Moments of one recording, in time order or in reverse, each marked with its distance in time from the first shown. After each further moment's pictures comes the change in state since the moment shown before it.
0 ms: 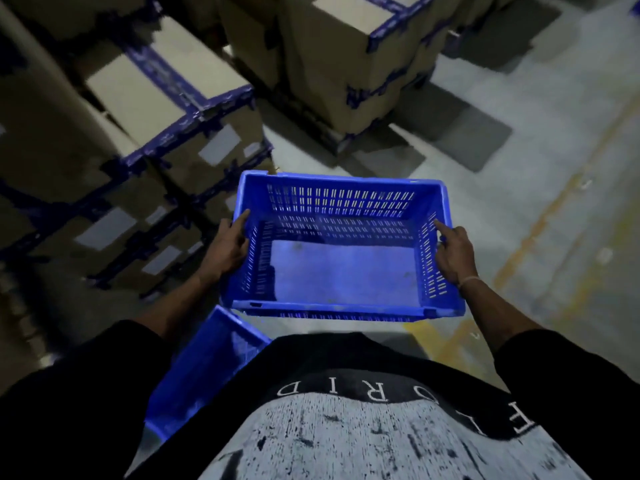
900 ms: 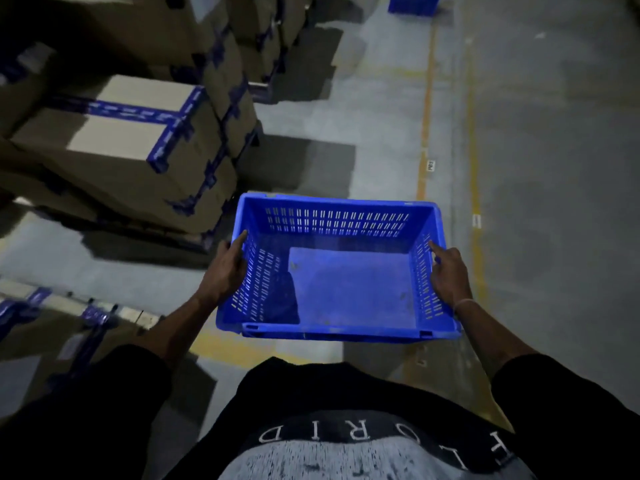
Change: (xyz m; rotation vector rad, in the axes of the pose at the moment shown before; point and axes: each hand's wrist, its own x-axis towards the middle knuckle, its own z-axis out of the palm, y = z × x) left_hand 0.383 0.401 0.174 0.110 -0.248 0.512; right_hand 0.188 0.259 -0.215 0.055 0.314 0.483
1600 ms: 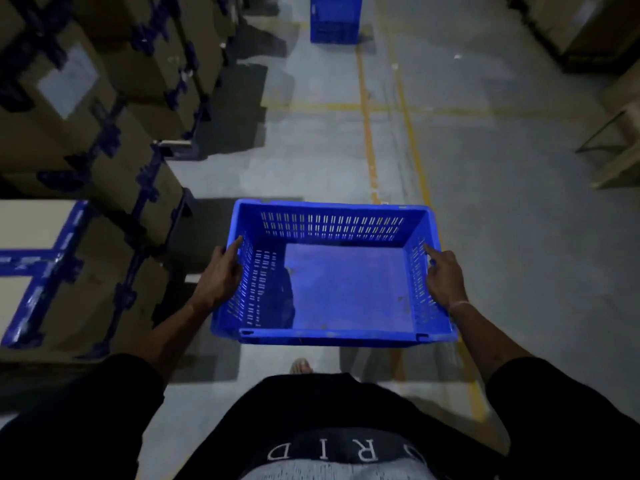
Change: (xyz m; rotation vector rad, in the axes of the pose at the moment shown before) left_hand 0.473 0.082 0.020 0.057 -0.113 0.184; right_hand 0.368 -0.016 -0.063 0.043 0.140 0.165
